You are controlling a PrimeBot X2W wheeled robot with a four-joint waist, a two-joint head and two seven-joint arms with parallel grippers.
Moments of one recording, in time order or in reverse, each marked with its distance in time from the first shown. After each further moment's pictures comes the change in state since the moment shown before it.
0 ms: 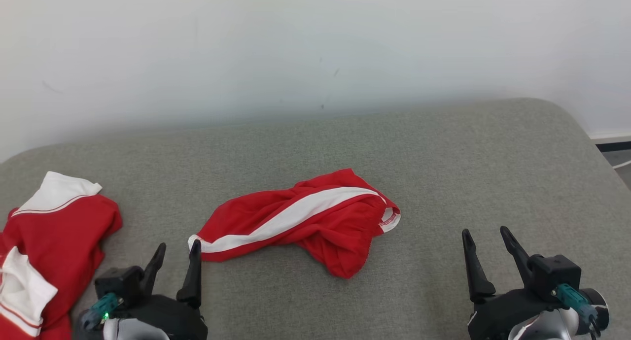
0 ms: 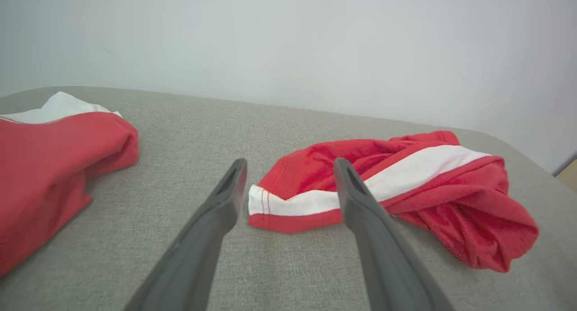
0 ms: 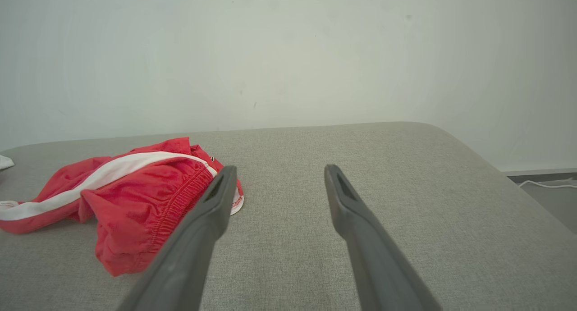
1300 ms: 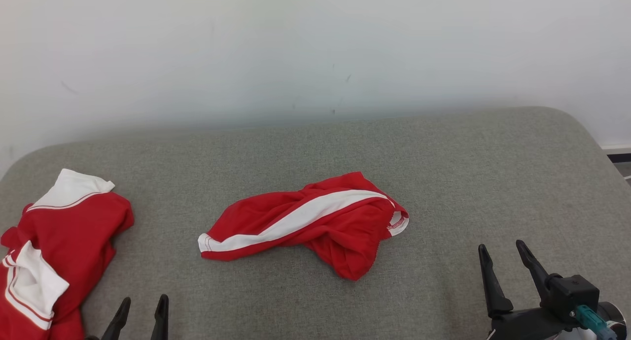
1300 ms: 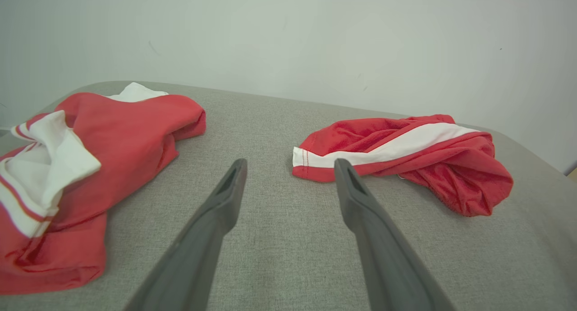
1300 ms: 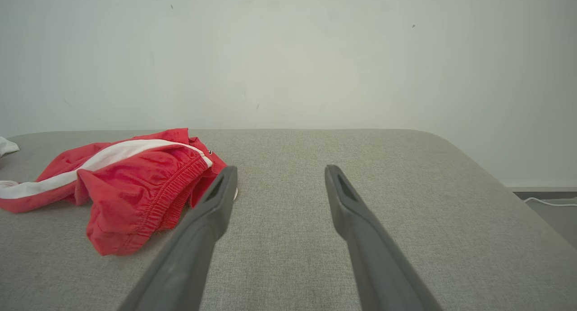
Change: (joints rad) left arm 0.388 0.115 0.167 -0.423 0.059 0.019 0.034; right arm 0.045 -0.056 -0.022 0.069 0.018 0.055 -0.128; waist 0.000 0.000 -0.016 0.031
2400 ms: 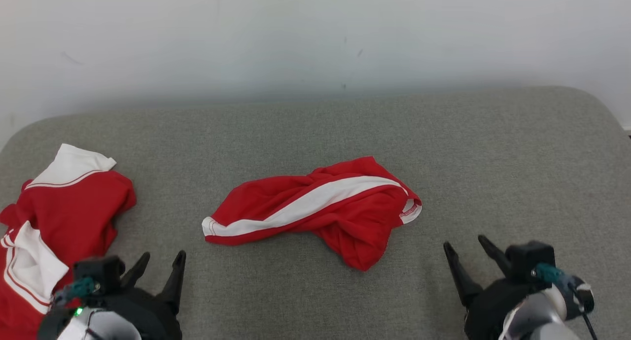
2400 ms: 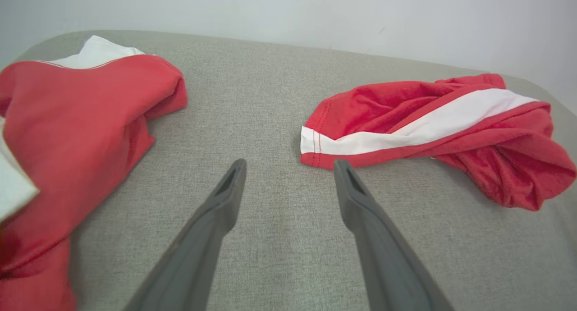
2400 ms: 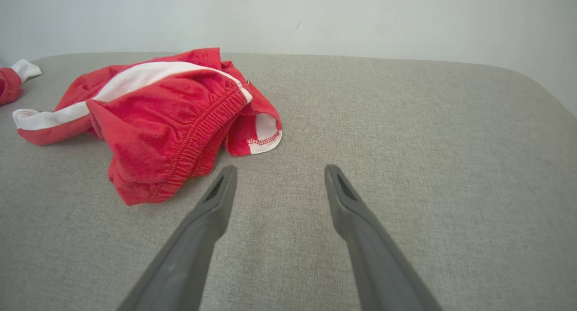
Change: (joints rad) left arm -0.236 -0.003 -0.042 0.109 -0.013 -0.009 0.300; right arm -0.067 0.003 0.070 0.018 0.025 0.032 0.252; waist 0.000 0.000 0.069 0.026
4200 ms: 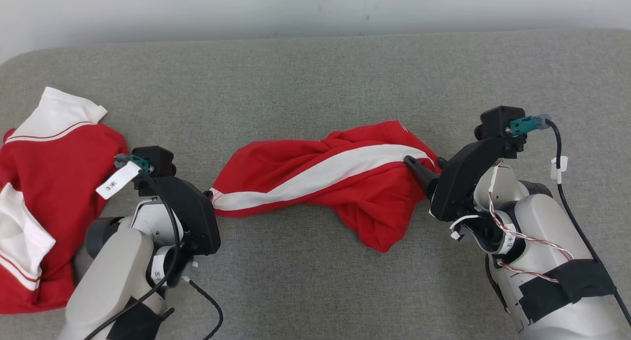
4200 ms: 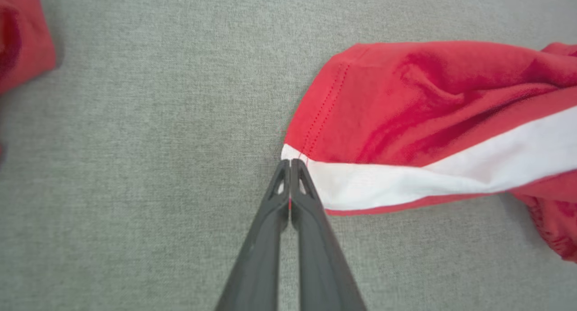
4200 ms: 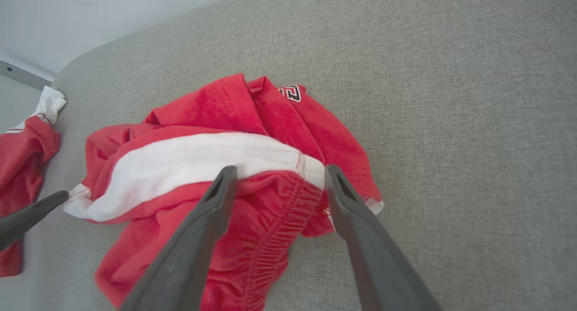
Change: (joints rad) left arm -0.483 -0.174 -0.053 0.361 -0.009 -0.017 0.414; right arm -0.499 0.104 -0.014 0.150 0.260 -0.094 0.550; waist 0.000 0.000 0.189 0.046
